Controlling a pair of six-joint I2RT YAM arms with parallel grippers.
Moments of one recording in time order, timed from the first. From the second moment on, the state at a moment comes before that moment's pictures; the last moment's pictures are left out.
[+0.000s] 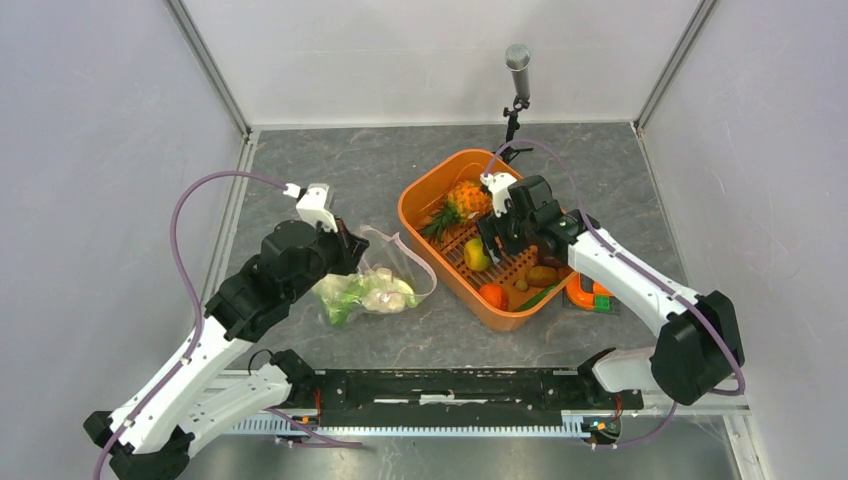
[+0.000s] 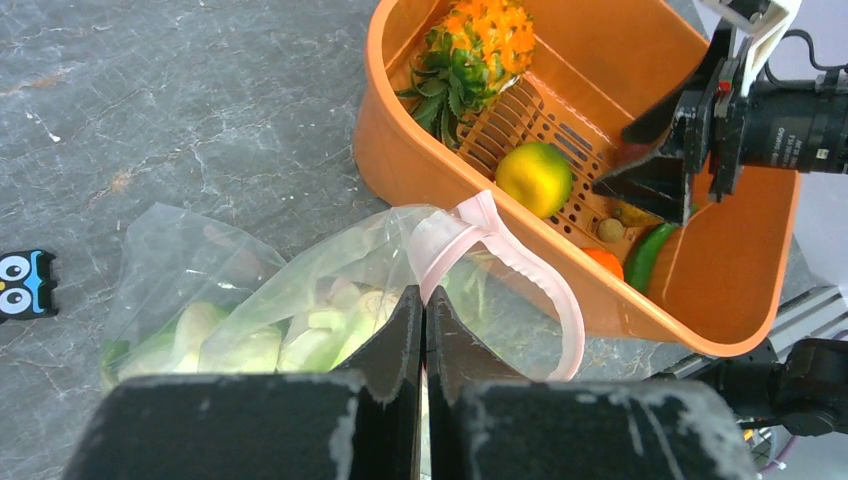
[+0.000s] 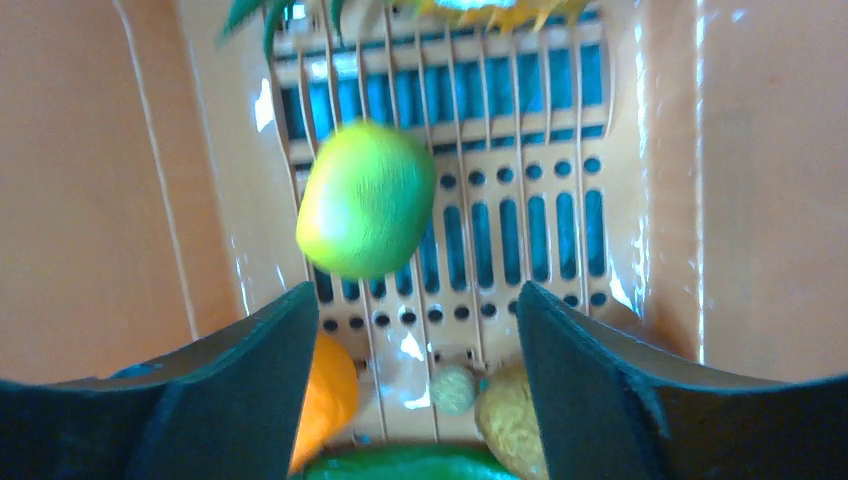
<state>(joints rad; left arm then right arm) -0.70 0.75 0.95 -0.61 -0.20 -0.48 0.53 1.36 1.02 -0.57 -0.08 -0.04</state>
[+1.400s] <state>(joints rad) -0.70 0.72 0.95 -0.63 -0.20 -0.51 0.53 1.18 0.92 -0.19 -0.14 0.13</state>
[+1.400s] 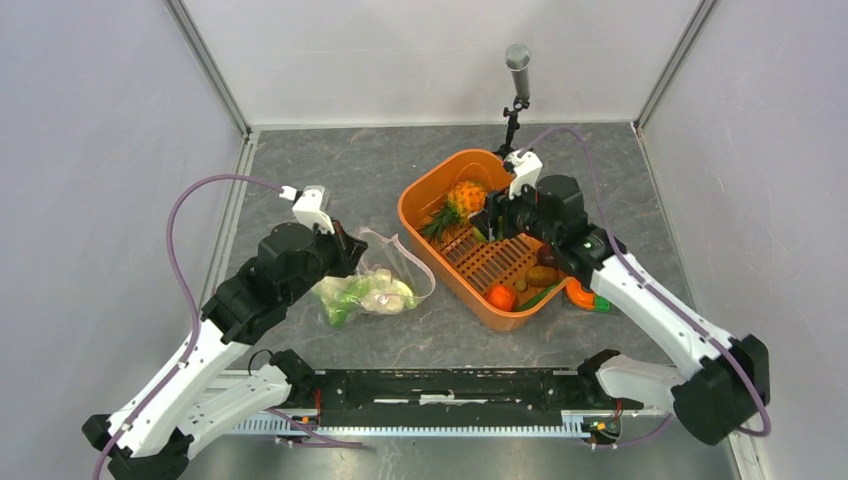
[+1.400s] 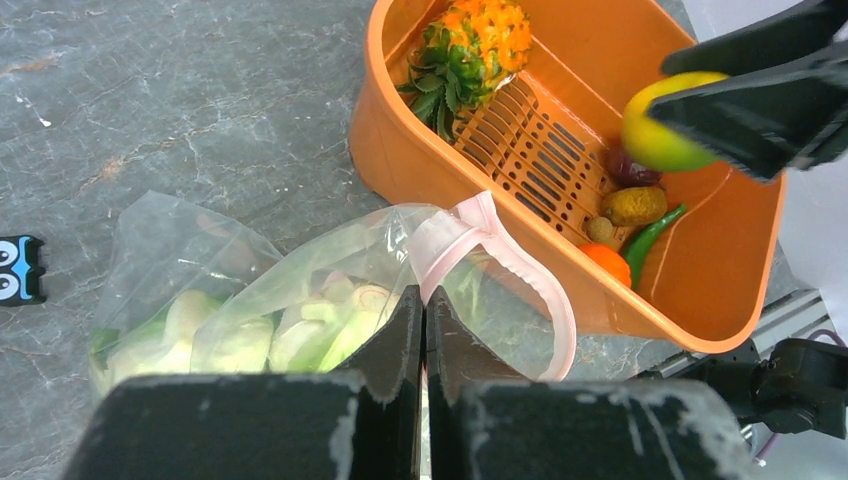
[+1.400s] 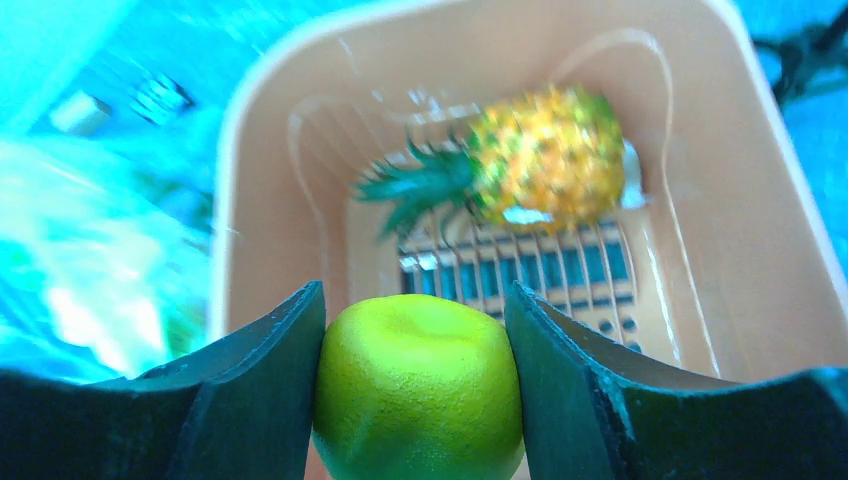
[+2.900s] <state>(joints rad) -0.69 0.70 1.12 -0.68 -0.09 -0.60 1.00 1.52 1.09 0.31 -0.16 0.19</state>
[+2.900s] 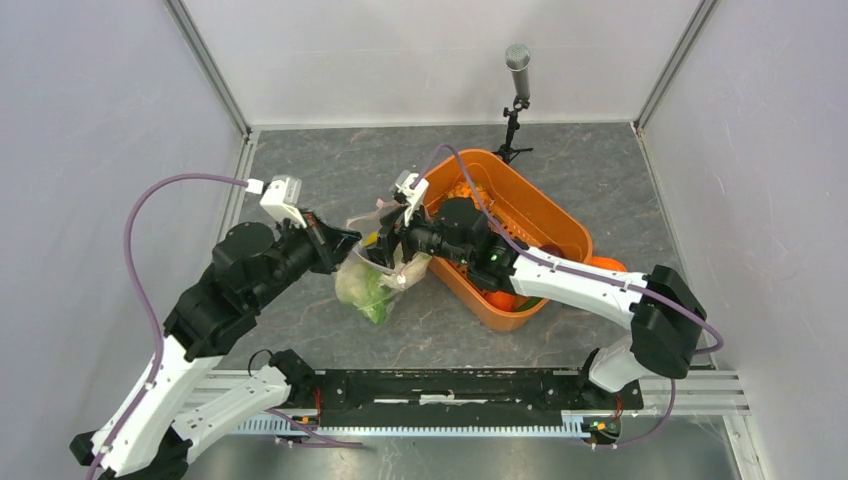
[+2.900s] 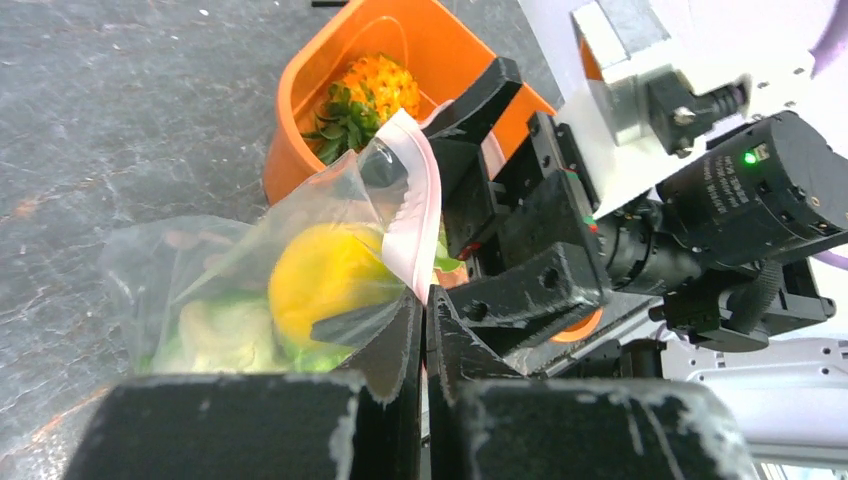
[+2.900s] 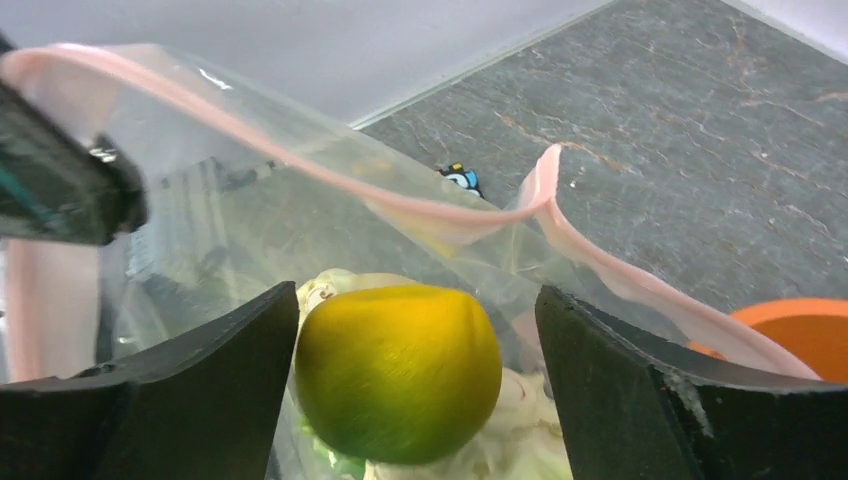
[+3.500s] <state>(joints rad) -0.71 0.63 1.05 -0.67 -0.18 -0.68 1.01 1.31 1.07 0.22 -0.12 0.10</state>
